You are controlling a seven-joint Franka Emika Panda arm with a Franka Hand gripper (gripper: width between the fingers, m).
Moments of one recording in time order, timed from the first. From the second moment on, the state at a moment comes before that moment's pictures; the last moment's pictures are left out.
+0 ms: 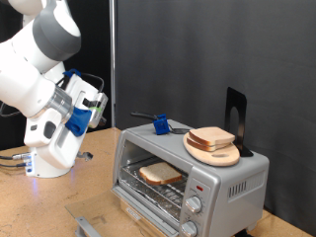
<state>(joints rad) -1.49 0.04 1.08 -2.17 0.75 1.72 -0.31</state>
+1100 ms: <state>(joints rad) -1.48 0.36 0.93 -2.05 0.48 1.74 -0.25</state>
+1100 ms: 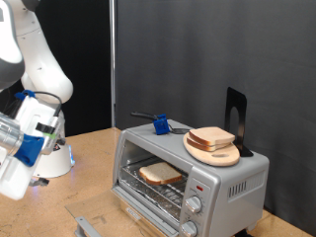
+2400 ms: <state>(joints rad) -1.40 0.46 0.87 -2.14 0.39 1.87 -0.14</state>
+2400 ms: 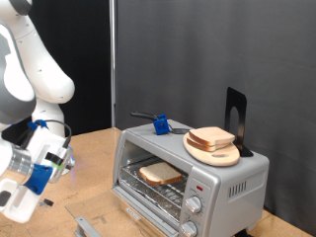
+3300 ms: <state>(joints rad) -1.40 0.48 0.86 -2.34 0.39 2.13 -0.27</state>
